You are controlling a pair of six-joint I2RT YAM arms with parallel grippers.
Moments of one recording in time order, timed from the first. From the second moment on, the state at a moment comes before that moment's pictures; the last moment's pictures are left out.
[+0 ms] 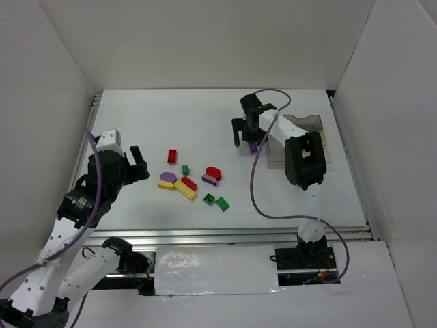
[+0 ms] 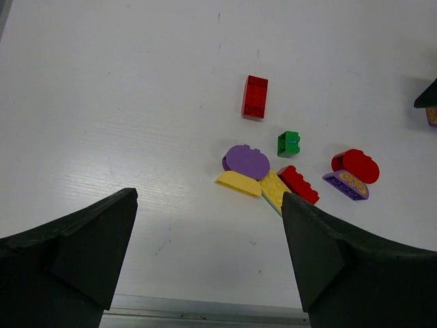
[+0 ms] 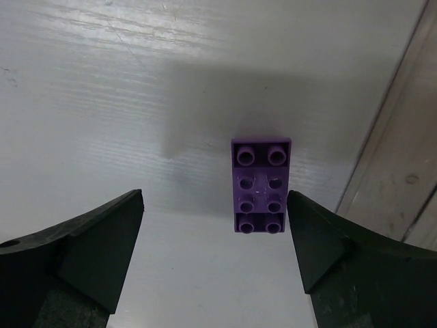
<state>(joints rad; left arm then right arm) -0.35 0.72 0.94 -0.74 -0.36 -0.42 0.34 2.19 1.80 -0.75 0.05 0.22</state>
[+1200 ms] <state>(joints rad) -0.35 0.73 0.94 -0.72 -0.30 -0.39 0.09 2.00 1.77 -0.82 0.15 0.26</state>
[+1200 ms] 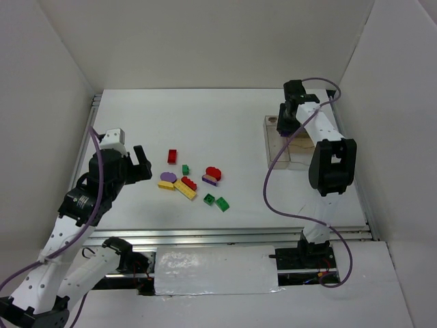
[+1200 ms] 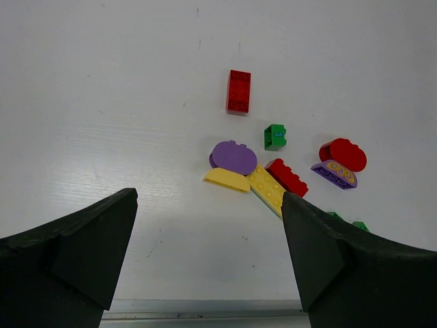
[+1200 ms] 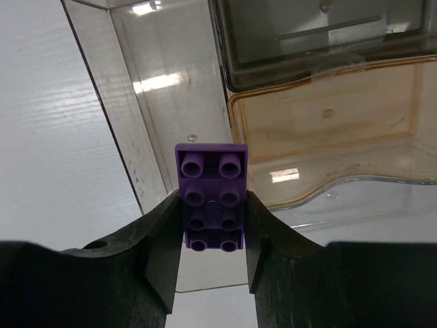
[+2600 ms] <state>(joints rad) -0.35 0.73 0.94 -0.72 -0.28 -0.37 0.71 1.94 1.52 -0.58 -0.17 -0.16</state>
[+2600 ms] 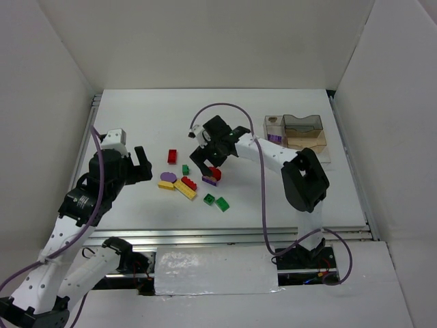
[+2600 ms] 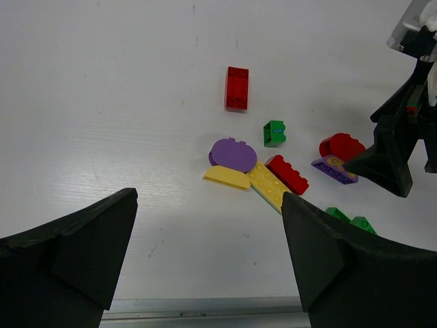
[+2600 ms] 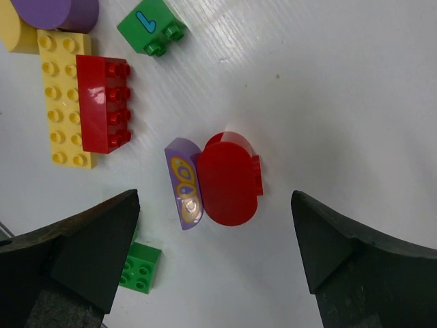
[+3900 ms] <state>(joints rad) -0.35 0.75 0.94 -0.72 -0.27 -0.38 0.72 2.00 1.41 -0.47 -0.05 -0.08</state>
